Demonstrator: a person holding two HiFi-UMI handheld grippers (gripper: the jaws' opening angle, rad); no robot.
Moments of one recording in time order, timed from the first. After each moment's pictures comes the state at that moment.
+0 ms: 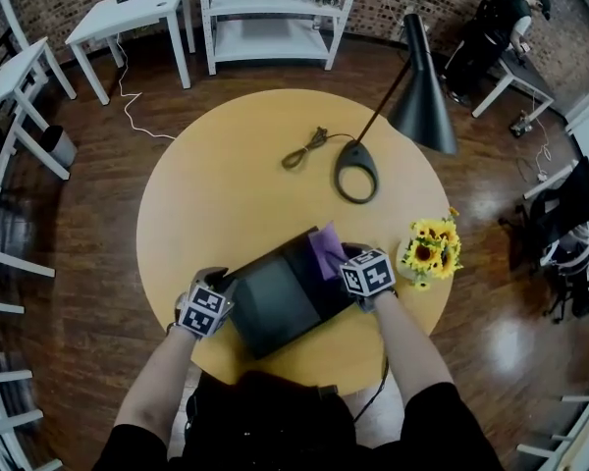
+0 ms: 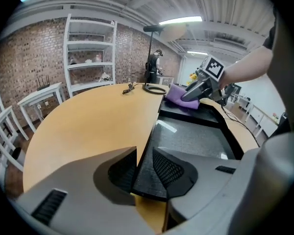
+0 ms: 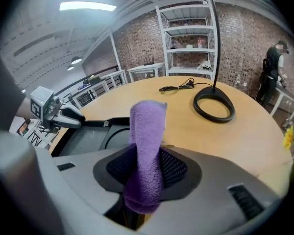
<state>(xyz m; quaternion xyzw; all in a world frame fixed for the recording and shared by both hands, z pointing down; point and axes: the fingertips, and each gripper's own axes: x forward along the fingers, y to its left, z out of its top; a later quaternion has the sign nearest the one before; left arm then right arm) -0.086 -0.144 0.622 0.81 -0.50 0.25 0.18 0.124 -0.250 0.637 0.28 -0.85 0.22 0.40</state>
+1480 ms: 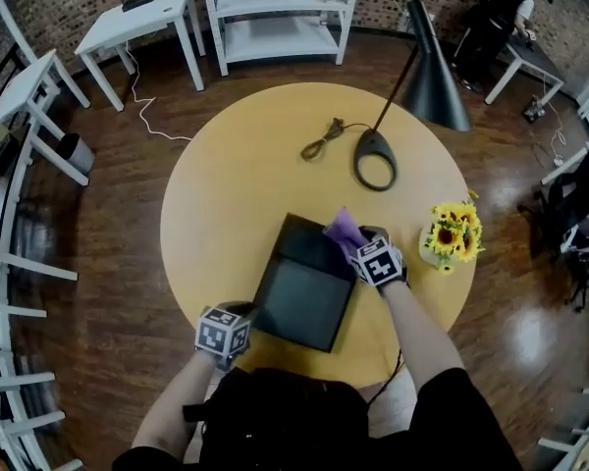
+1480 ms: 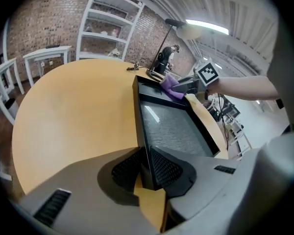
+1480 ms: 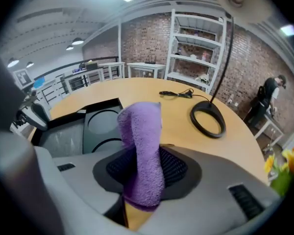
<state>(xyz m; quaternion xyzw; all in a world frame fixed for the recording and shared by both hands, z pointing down) -0.068 -0.056 0.645 0.77 -0.48 0.21 0.36 0.119 -0.262 0.636 0.33 -0.83 0.10 0.45</state>
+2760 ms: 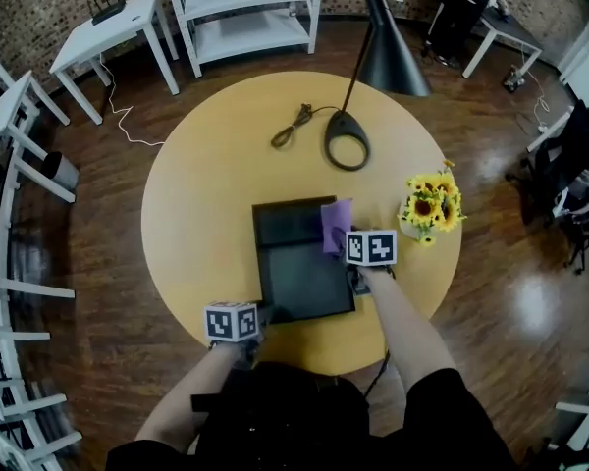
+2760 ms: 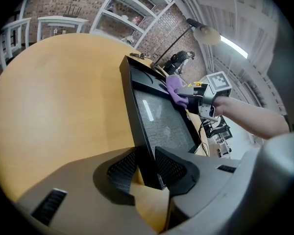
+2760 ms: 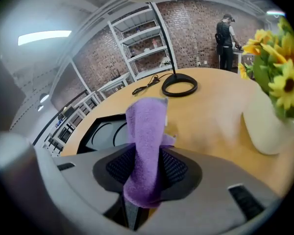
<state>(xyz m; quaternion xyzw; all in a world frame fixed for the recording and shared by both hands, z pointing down) -0.021 -0.053 0.653 0.72 -0.47 0.16 0.48 0.144 -0.231 0.645 0.42 -0.77 0.37 0.30</state>
